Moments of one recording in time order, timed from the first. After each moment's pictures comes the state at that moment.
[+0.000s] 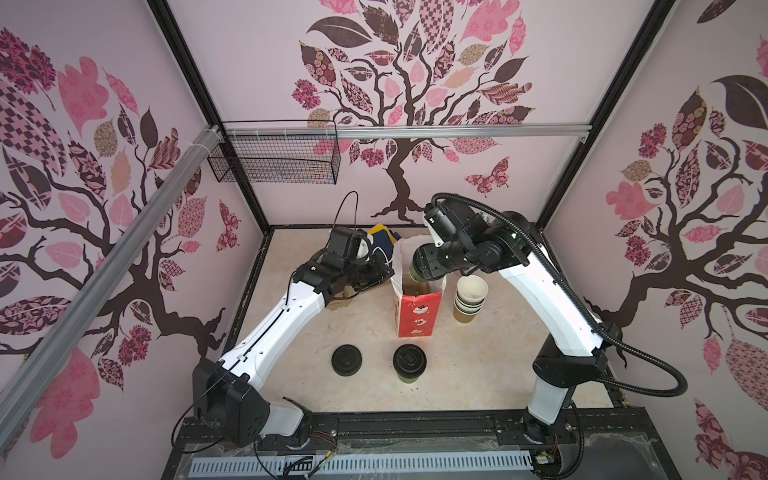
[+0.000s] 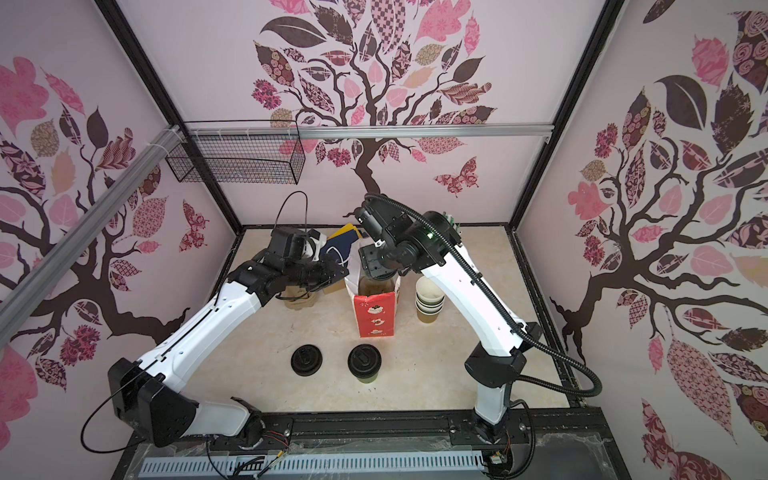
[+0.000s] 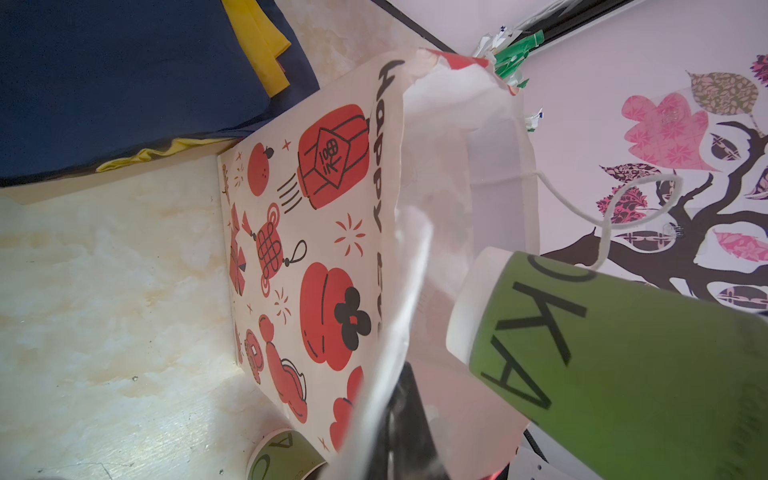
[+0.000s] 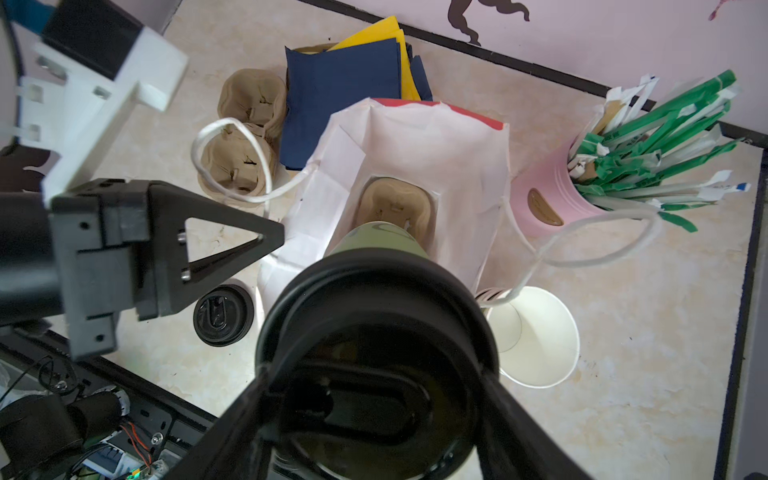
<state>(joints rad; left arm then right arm) -0.47 1.38 1.32 -0.62 0.39 -0.76 0.84 1.82 2.42 -1.54 0.25 0.41</state>
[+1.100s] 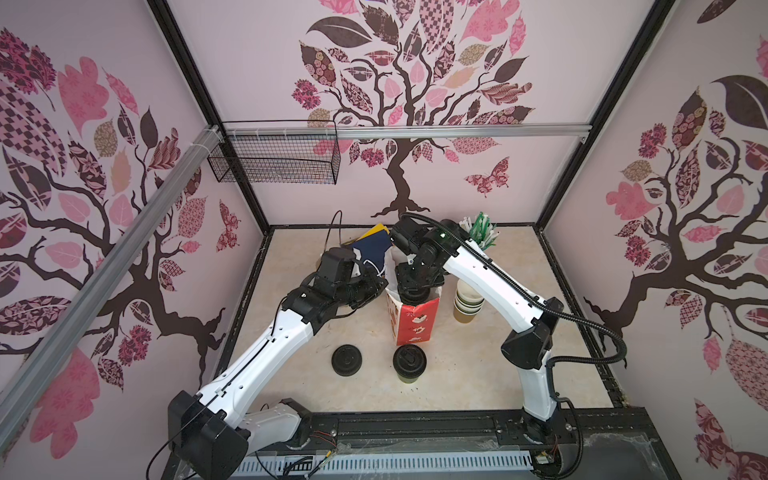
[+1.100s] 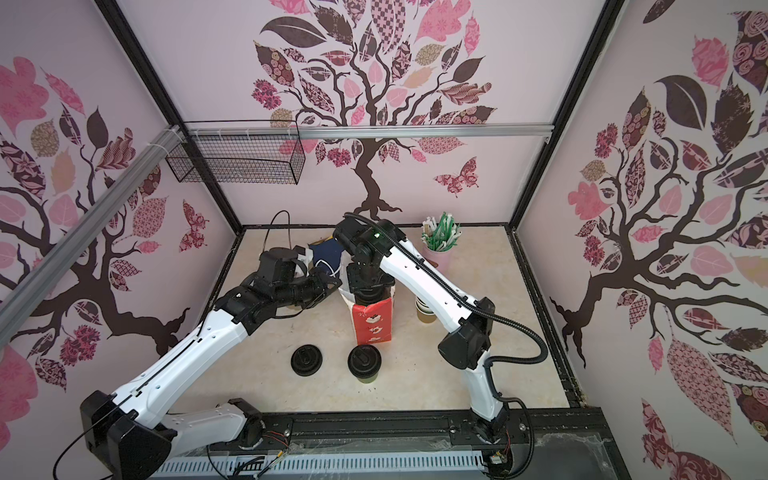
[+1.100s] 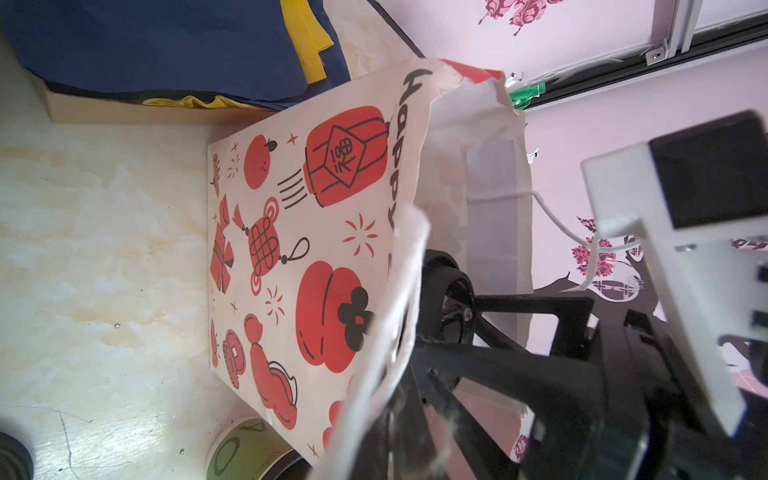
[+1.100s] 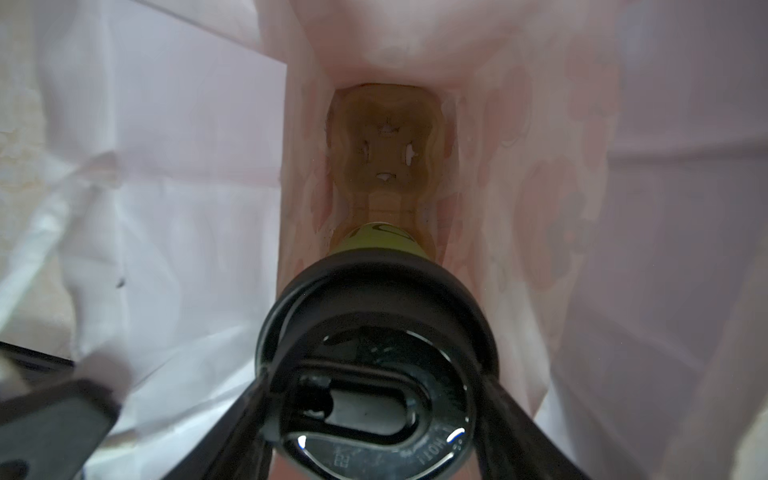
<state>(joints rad) -0.53 1.21 1.12 -0.51 0.27 -0.97 0.83 2.05 2.32 -1.54 0.12 0.60</state>
